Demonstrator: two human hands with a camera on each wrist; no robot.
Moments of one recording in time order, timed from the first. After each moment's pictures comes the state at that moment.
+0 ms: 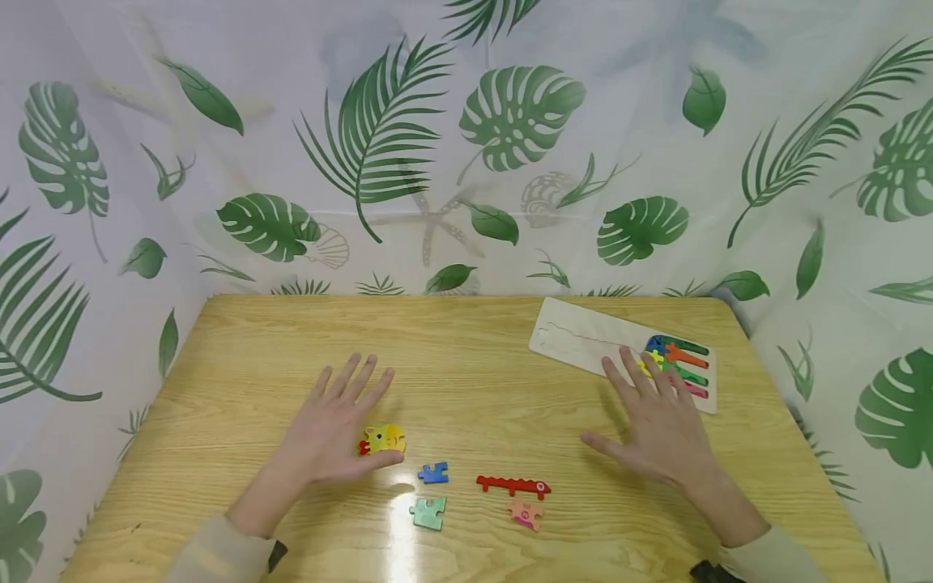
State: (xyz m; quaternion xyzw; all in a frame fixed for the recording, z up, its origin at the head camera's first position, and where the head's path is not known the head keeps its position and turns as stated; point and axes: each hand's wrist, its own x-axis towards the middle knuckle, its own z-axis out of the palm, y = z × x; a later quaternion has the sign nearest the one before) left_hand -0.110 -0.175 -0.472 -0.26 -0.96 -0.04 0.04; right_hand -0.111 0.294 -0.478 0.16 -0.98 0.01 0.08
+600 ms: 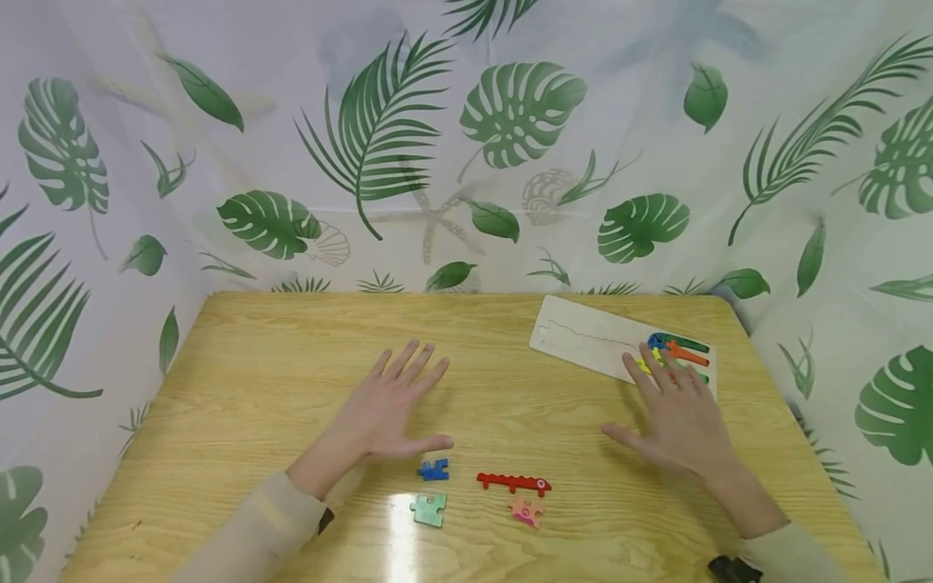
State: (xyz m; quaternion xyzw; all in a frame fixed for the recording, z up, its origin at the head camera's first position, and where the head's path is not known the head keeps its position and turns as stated) left_hand -0.139 -0.118 -0.472 -0.32 -0.94 -0.06 0.01; right_hand -0.118 0.325 -0.487 0.16 -0.98 0.01 0.09
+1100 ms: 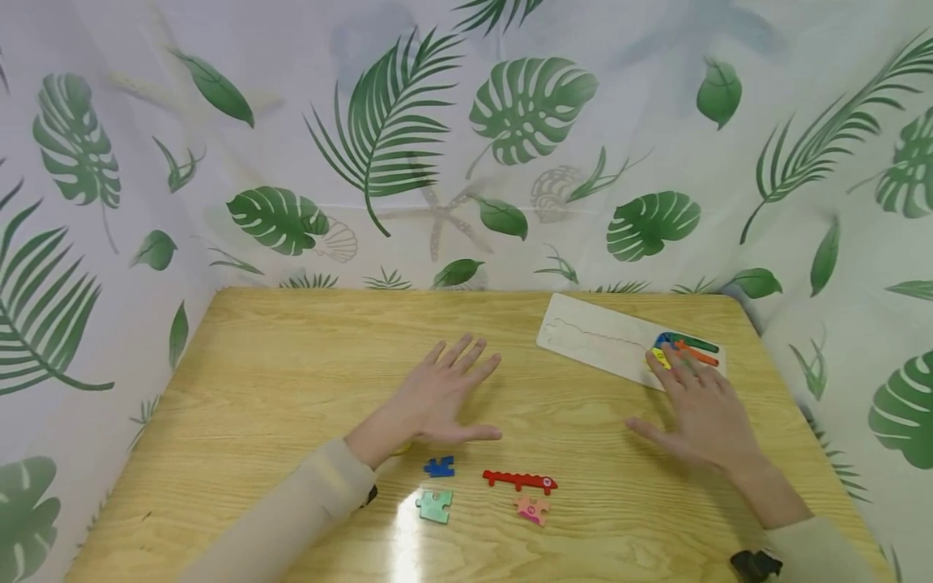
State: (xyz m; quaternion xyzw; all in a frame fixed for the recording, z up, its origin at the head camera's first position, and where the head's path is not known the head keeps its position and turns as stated) left_hand -0.160 -0.066 -0.472 -0.36 -0.93 -0.05 -0.04; right_hand -0.128 0.353 -0.493 0.17 -0.98 0.00 0.08
